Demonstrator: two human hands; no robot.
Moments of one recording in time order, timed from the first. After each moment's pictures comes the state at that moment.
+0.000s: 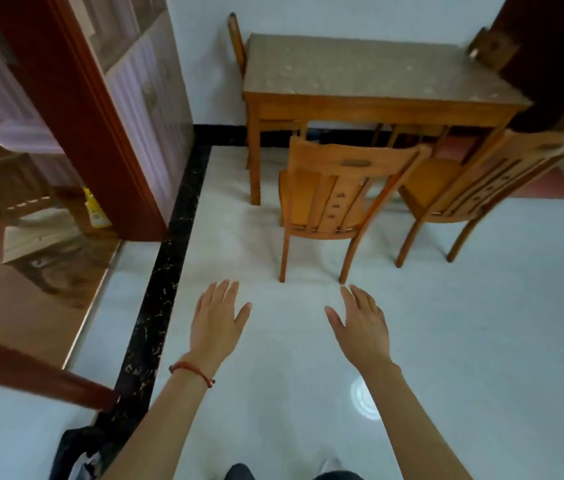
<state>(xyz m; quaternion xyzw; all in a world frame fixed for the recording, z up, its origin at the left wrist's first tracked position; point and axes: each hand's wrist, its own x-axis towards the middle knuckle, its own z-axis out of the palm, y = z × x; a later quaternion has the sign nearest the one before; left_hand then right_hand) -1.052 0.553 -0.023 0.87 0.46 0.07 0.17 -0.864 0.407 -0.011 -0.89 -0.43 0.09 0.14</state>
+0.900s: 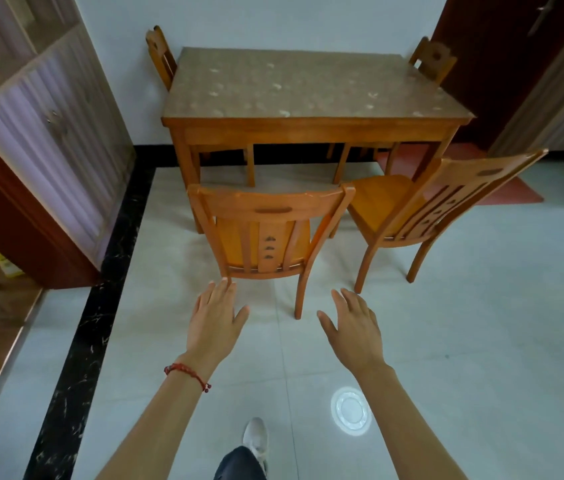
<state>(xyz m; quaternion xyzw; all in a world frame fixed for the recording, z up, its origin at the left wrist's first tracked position) -0.761 0.603 -0.017 0.90 0.40 0.06 0.17 -0.593 0.441 -0.018 -0.90 -0.41 0.07 0.11</state>
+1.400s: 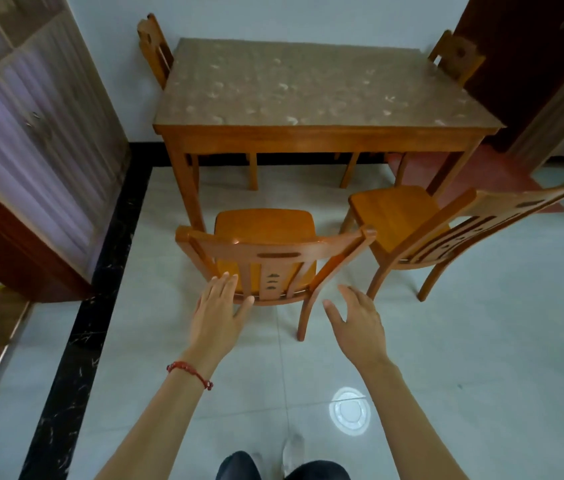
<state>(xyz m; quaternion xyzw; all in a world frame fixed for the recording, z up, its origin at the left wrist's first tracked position) -0.660 0.722 -0.011 0.86 0.44 0.09 0.24 -0.499 0.568 0.002 -0.90 -0.34 0.13 0.25</state>
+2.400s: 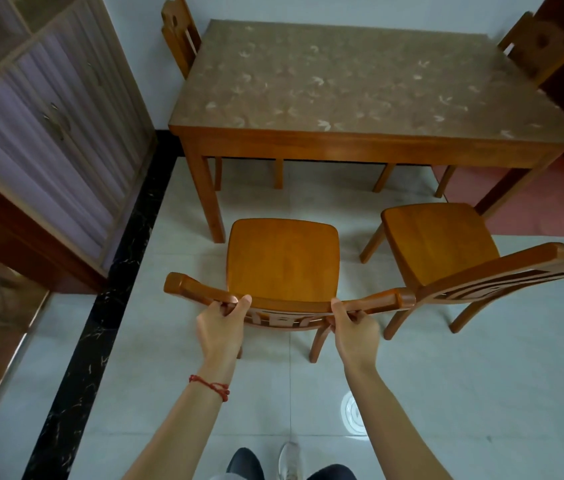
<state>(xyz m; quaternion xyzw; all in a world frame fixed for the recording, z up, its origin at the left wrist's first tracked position) -0.559 0.802 -0.023 0.54 0.67 0.28 0.44 -0.413 0.697 -0.032 -0.81 -0.09 0.25 0.52</state>
